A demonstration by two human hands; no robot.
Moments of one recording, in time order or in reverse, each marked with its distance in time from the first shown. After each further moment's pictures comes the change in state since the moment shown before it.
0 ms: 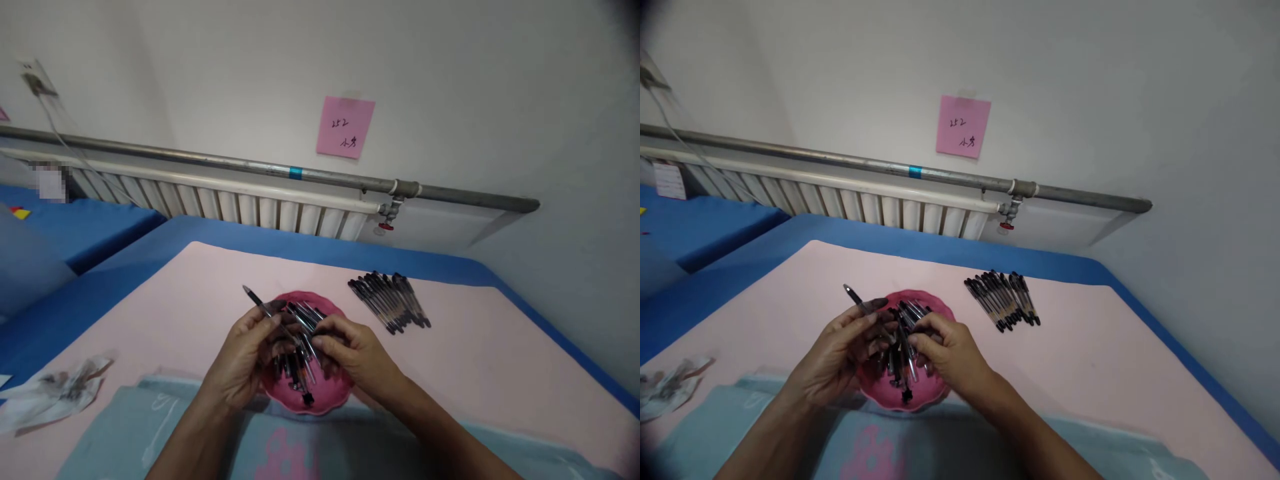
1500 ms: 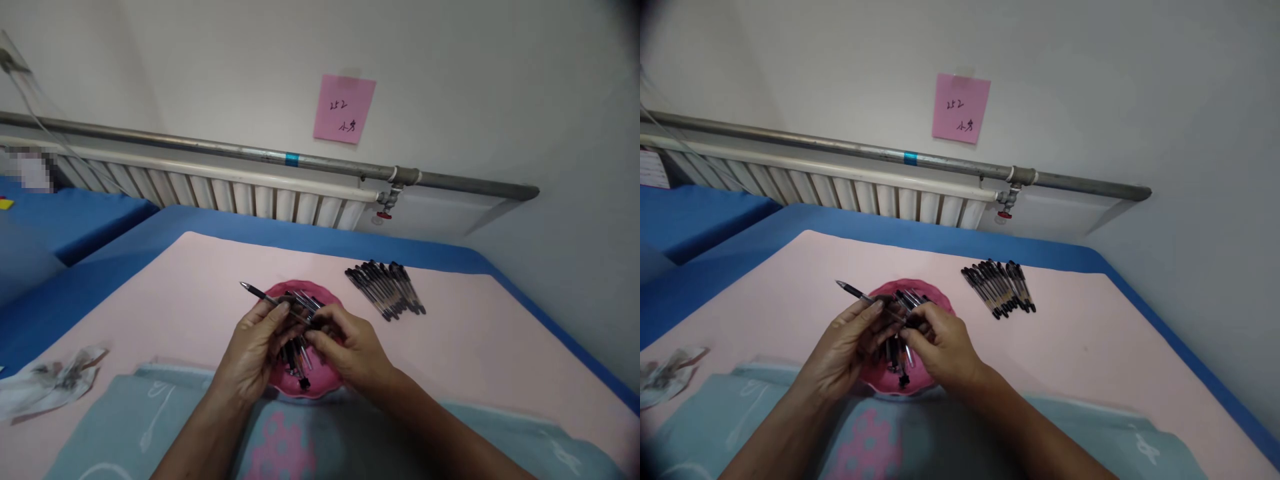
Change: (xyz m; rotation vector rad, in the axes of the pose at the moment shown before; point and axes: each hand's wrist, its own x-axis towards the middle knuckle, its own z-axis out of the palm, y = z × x) left_hand 0.001 -0.018 0.007 -0.051 0.010 0.014; right_hand -0.007 -0.001 0.009 -0.267 0.146 -0.239
